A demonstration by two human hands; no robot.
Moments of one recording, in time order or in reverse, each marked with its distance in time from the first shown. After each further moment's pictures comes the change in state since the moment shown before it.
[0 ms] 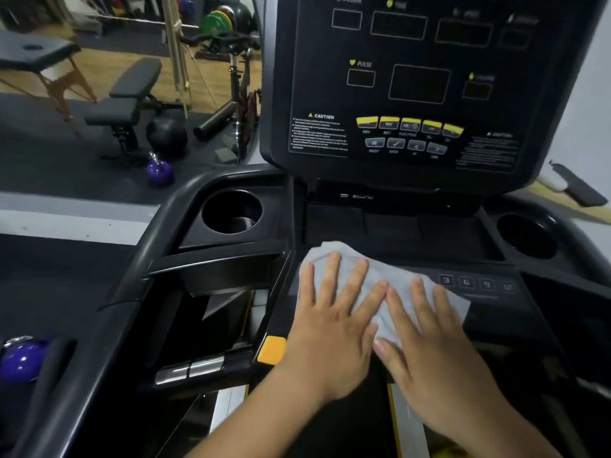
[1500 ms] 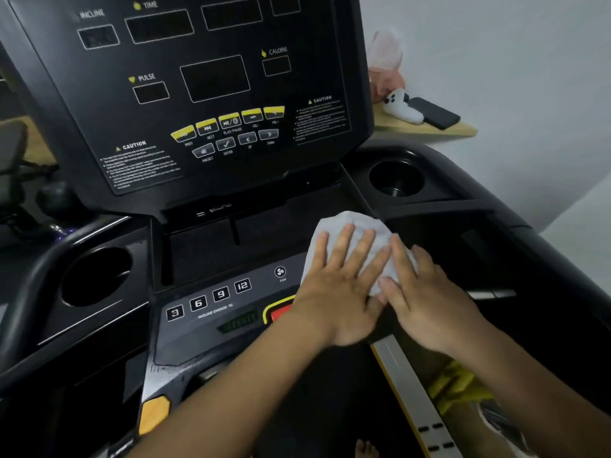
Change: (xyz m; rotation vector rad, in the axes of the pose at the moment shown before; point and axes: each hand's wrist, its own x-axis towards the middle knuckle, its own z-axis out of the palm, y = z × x) left_hand 0.116 0.122 -0.008 0.060 -0.271 0.401; right_hand -0.021 0.145 0.025 0.357 0.117 0.377
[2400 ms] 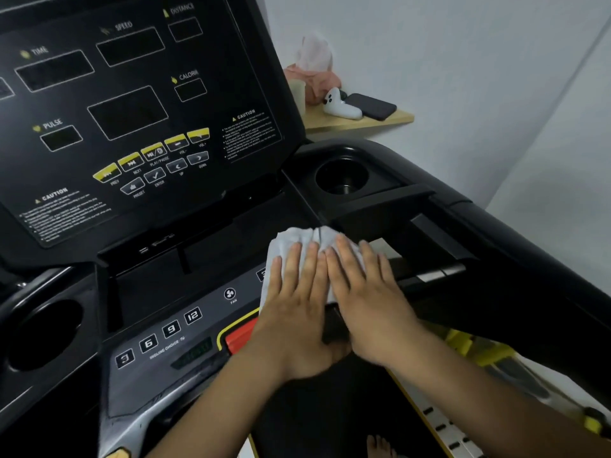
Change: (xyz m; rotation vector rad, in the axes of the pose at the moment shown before) left_hand -0.013 0.013 0.008 0.049 0.060 0.007; right_hand -0.016 -0.018 0.003 -0.252 0.029 -0.131
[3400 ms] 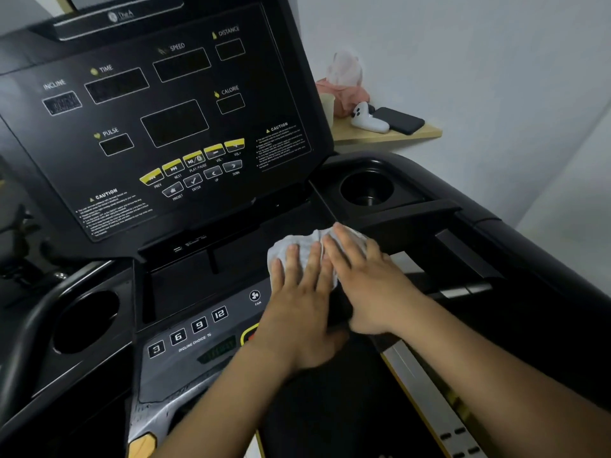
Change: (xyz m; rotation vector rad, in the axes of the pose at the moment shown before) left_hand 0.001 -0.015 -0.017 0.006 -0.006 -0.095; right_hand 0.046 0.005 -0.017 0.147 -0.004 -0.134
